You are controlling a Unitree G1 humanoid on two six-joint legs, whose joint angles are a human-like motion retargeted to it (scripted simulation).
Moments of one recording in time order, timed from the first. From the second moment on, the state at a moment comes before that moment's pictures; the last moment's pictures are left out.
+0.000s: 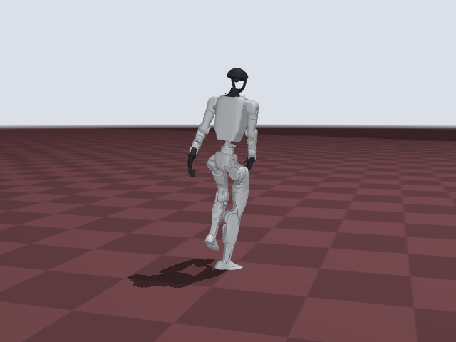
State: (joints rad) left arm 0.35 0.09 0.51 1.70 0.05 0.19 -0.18; right arm -0.40 0.11 0.10 1.39 -0.38 -0.21 0.25; waist 0.18 -0.08 0.08; left_leg -0.58 0.22 0.36 1.07 0.12 -0.03; right_leg -0.02 -0.09 -0.36 0.02 0.07 -0.05
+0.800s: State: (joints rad) left arm -0.03 0.07 0.31 1.65 0.00 0.01 0.01; right arm -0.02 -0.13 -0.06 1.70 -0.35 -0.11 -0.09; waist 0.00 -0.05 0.02; left_leg -0.06 -0.01 0.37 0.35 -0.02 -0.02; right_leg 0.00 -0.05 -0.40 0.15 -0.01 -0.03
